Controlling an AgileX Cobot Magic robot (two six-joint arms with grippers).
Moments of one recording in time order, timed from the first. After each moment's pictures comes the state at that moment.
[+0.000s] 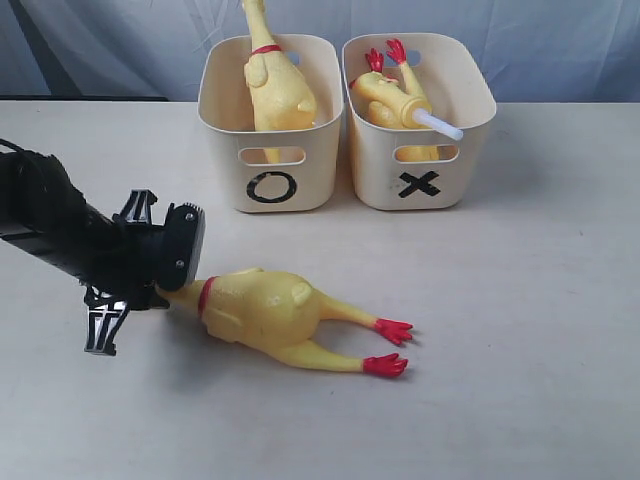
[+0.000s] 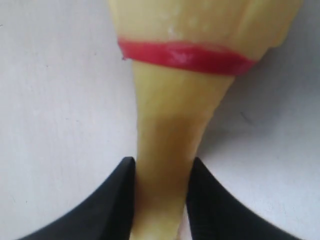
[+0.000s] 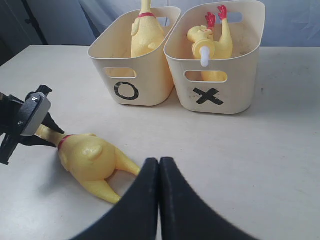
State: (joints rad) left arm -0.34 1.74 -0.77 -0.36 0.34 1.66; right arm 0.49 0.30 -0.50 0.03 0.67 0.19
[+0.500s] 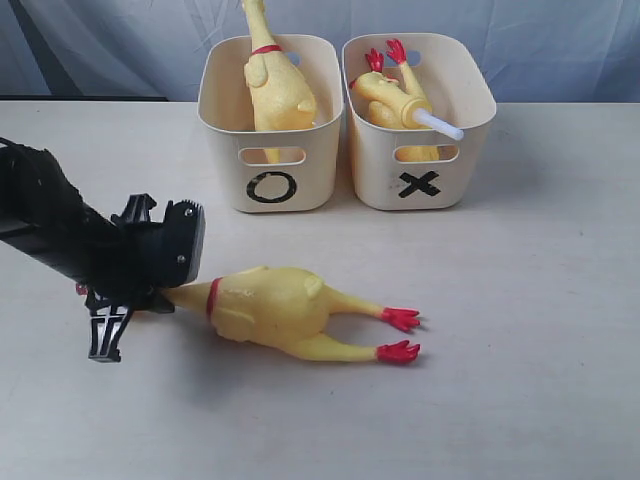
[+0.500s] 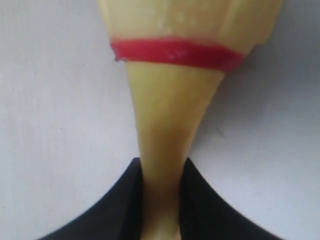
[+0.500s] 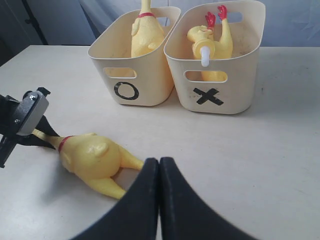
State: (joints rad) left arm -0.34 1.72 -0.77 -0.44 0.40 1.67; right arm 0.49 0.30 -0.50 0.03 0.67 0.19
